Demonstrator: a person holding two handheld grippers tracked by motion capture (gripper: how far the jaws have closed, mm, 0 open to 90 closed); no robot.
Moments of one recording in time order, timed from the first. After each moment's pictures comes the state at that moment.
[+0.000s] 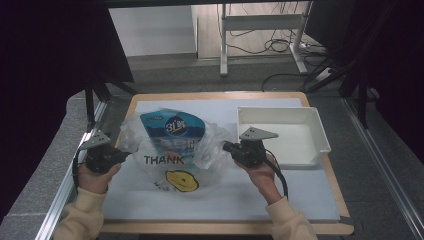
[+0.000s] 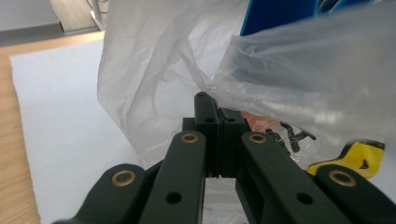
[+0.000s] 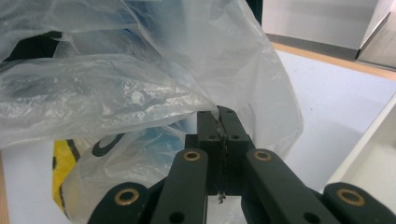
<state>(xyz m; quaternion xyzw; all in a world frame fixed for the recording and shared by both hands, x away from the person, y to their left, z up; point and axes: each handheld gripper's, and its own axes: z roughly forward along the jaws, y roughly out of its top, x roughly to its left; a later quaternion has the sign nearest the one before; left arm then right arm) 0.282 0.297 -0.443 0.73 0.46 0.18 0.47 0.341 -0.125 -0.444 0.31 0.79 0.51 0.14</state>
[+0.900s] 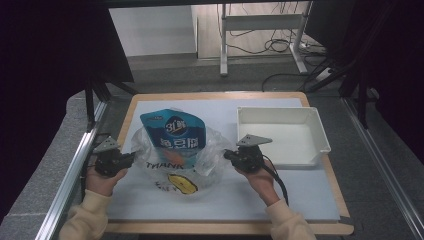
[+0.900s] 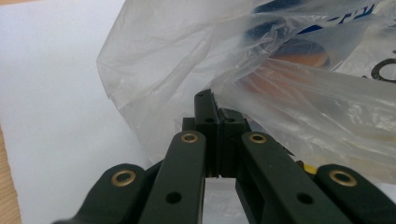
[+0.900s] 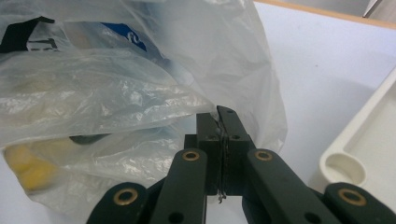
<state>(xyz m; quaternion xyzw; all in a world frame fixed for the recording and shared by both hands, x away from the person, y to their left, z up) 0.291 0.293 -0.476 0.75 0.47 0.15 0.44 0.343 -0.125 -0.475 0.33 0.81 0.47 0.12</state>
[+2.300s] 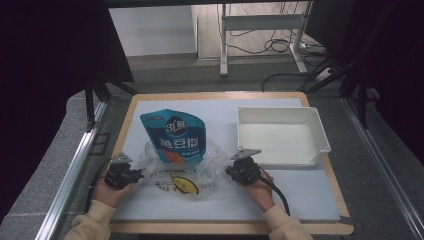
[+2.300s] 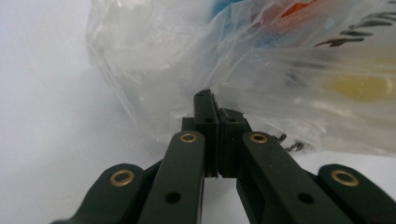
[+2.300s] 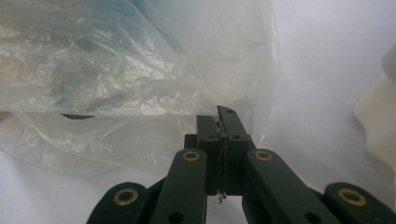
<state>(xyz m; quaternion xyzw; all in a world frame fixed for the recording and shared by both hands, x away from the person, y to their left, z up) 0.284 0.282 -0.530 0.79 0.48 0.10 0.38 0.334 -0.122 -0.523 0.35 0.85 0.37 0.11</state>
